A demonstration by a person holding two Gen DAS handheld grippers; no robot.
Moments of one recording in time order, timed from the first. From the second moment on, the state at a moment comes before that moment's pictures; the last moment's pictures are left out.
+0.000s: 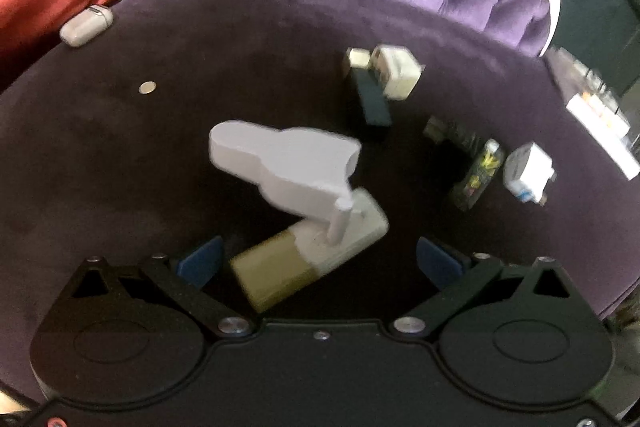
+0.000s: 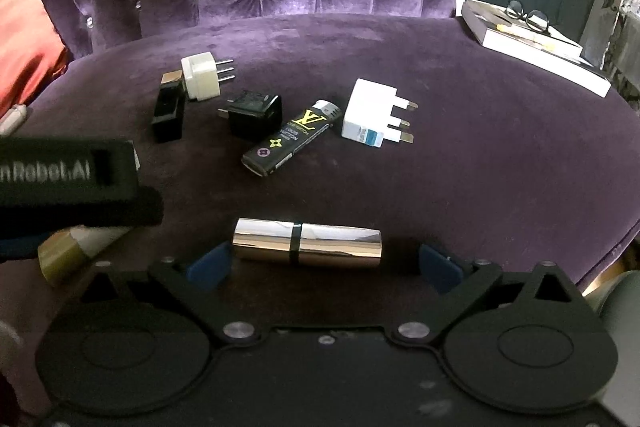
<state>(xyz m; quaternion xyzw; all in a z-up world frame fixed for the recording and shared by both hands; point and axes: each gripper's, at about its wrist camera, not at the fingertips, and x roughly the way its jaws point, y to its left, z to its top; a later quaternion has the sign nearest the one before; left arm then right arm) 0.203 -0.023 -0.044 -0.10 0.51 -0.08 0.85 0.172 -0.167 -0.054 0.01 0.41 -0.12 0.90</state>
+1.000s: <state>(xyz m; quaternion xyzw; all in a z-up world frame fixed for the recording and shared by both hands) 0.213 -0.014 -0.028 -0.12 0.55 -0.03 0.83 0.174 -0.161 -0.045 0.00 0.41 -0.06 0.91</state>
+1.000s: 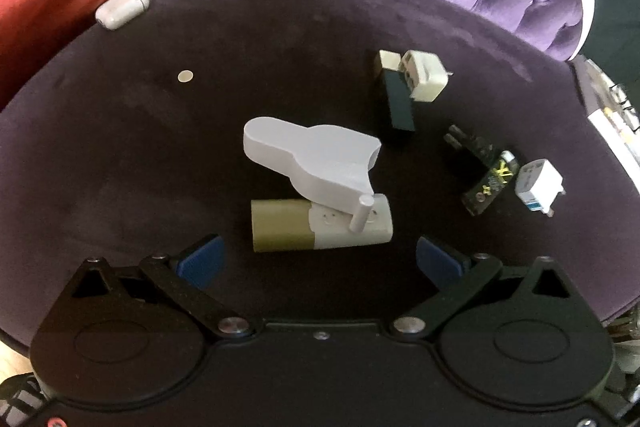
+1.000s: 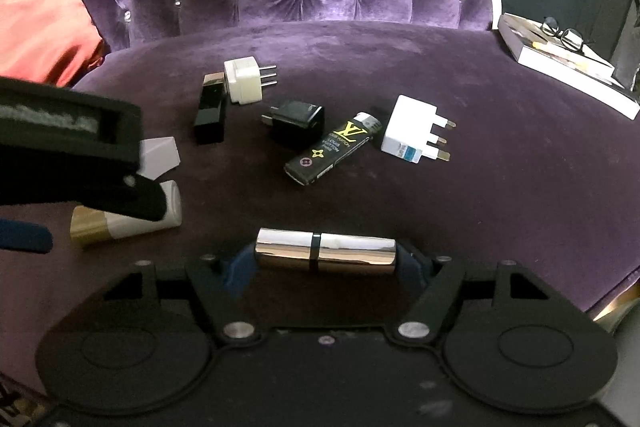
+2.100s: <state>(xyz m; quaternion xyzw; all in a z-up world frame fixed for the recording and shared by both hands) 0.135 0.009 0.011 -0.09 0.51 -0.03 0.86 0.134 -0.191 -0.010 0.07 0.39 -0.03 0.92</state>
